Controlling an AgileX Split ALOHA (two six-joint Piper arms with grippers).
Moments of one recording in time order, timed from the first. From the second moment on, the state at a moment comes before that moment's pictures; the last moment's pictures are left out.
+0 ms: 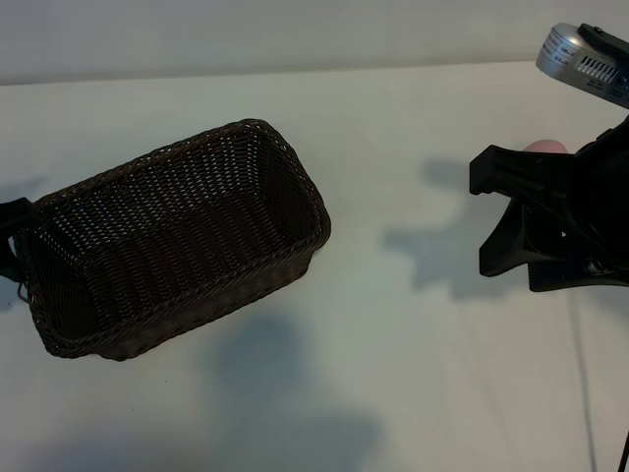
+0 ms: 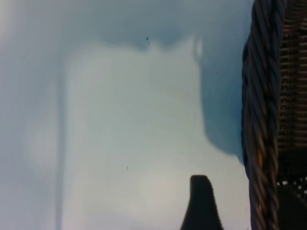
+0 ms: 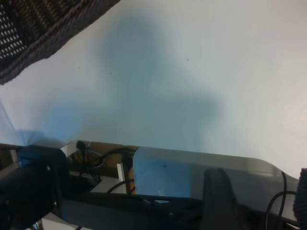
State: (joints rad) left arm 0.05 1.28 -0.82 0.00 0.86 -0.43; right arm 0.59 1.22 -1.17 0.36 1.22 0.62
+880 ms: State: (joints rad) left arm 0.05 1.45 -0.82 -0.08 0.72 -0.37; right arm 0.59 1.22 -1.17 0.36 1.22 0.62
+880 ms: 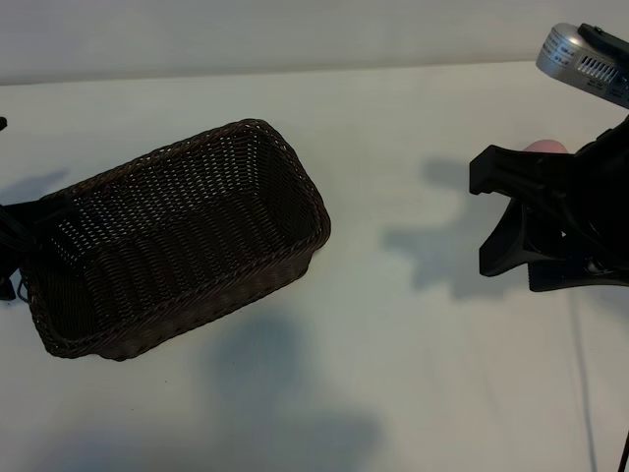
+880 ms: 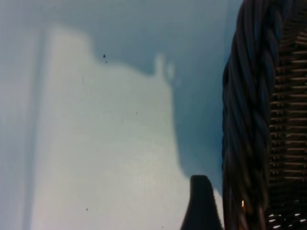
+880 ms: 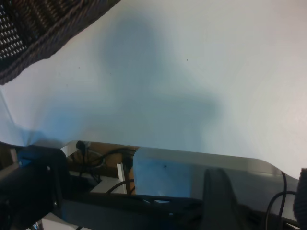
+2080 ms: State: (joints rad) left arm 0.06 1.59 -0.73 -0.11 0.56 -0.37; right arm 0.59 1.22 -1.17 0.36 1.22 0.62
